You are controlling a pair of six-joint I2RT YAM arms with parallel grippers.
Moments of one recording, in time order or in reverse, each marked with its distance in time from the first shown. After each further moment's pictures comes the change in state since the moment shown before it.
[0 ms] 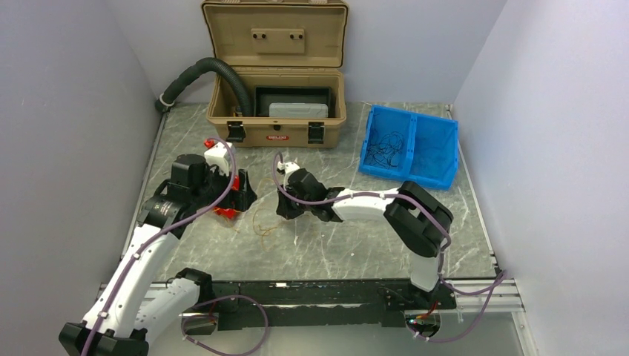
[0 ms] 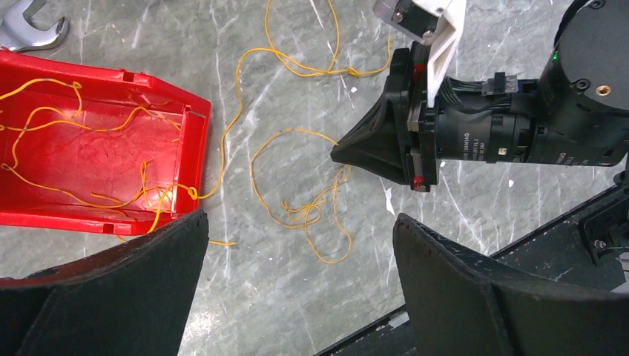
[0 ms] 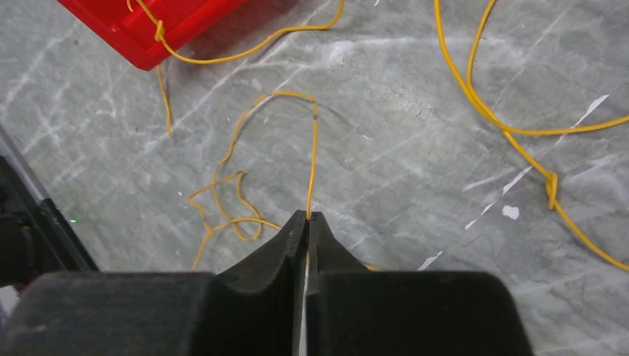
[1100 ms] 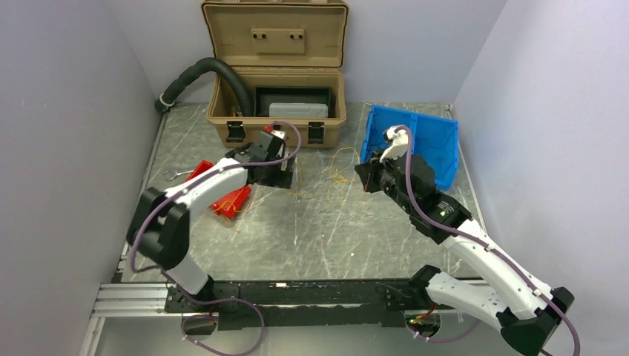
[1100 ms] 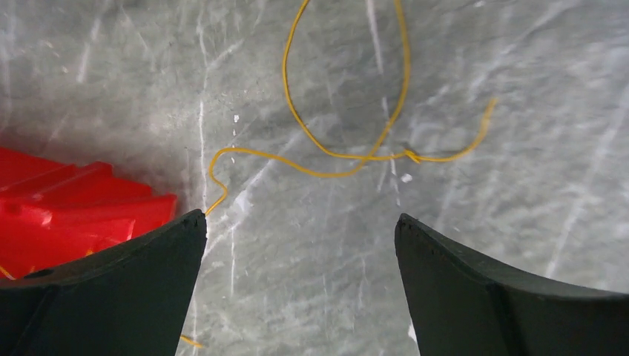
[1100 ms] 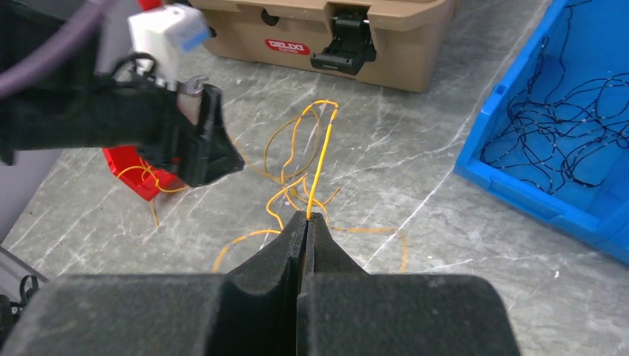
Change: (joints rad) left arm -0.264 0.685 0.251 0.159 -0.369 -0.173; right arm -0.252 -0.968 -0.127 -0.457 0.297 -0.106
